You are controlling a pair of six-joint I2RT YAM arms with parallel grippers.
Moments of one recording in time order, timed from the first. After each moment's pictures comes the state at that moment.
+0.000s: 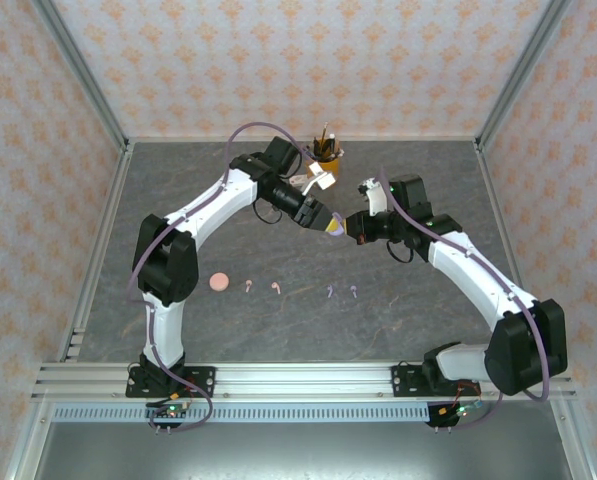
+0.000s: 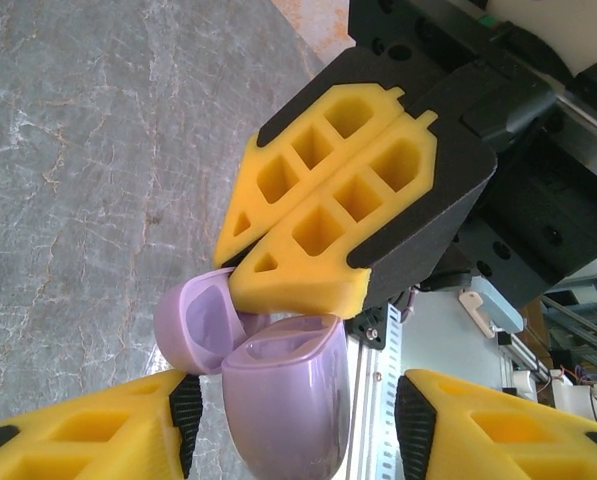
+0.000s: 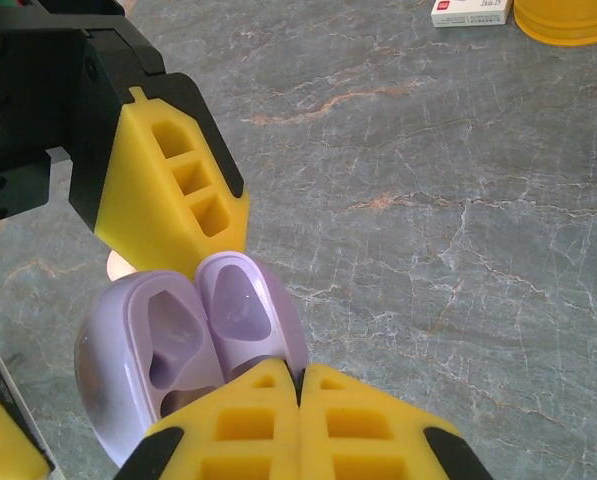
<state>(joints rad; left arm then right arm) -0.48 2.00 1.79 -0.92 1.06 0.13 0.35 1.30 0.99 -0.44 -0.53 0.17</state>
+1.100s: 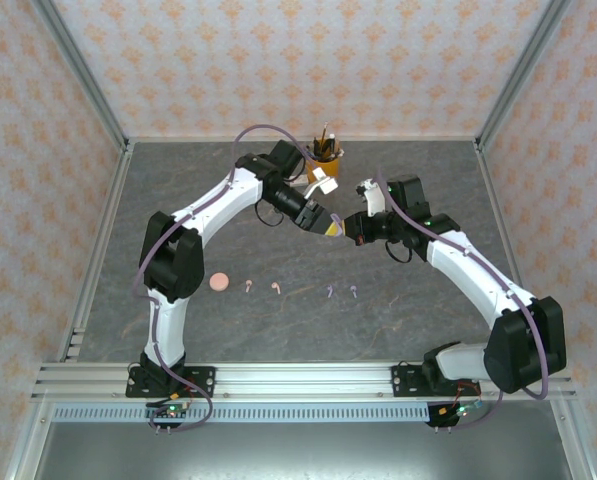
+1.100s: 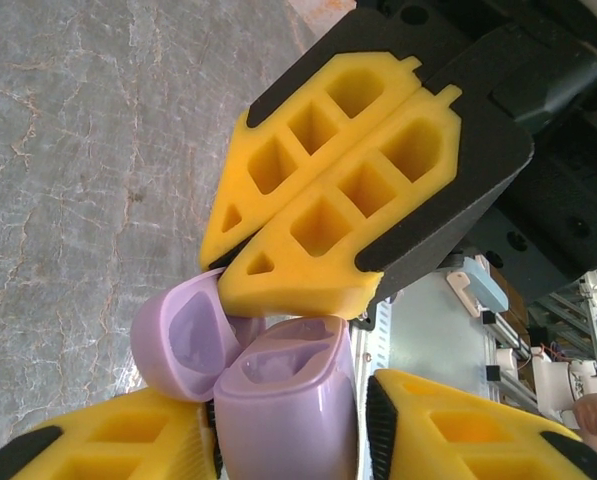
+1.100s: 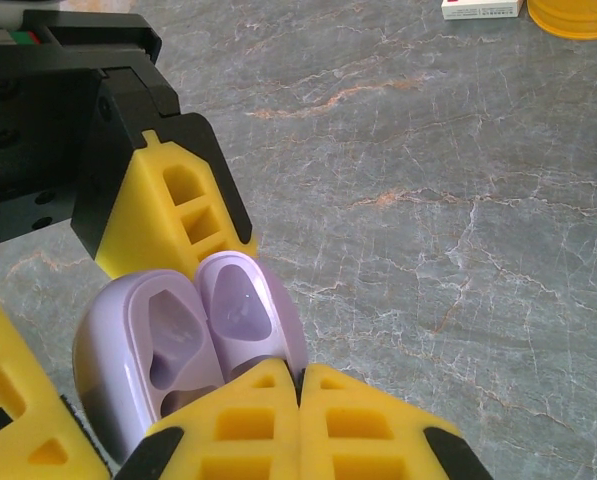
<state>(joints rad) -0.49 2.05 1.83 -1.01 1.08 0.19 0.36 1.31 0.99 -0.44 -0.53 0.17</state>
